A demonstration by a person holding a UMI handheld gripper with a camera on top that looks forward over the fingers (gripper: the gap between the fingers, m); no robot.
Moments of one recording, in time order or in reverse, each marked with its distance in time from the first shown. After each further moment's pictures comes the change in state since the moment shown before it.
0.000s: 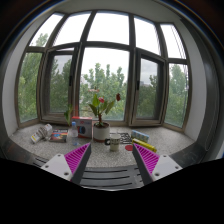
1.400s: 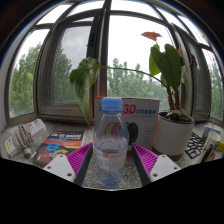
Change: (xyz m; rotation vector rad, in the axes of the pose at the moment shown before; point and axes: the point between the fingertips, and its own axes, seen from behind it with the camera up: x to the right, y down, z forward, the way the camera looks) arm -0.339 0.107 0.543 0.020 -0.195 0.015
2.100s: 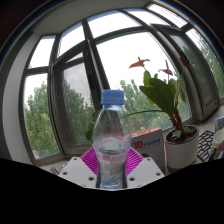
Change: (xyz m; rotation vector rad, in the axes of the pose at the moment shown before) arm -0.011 -0.129 -0.064 0.257 -0.238 0.287
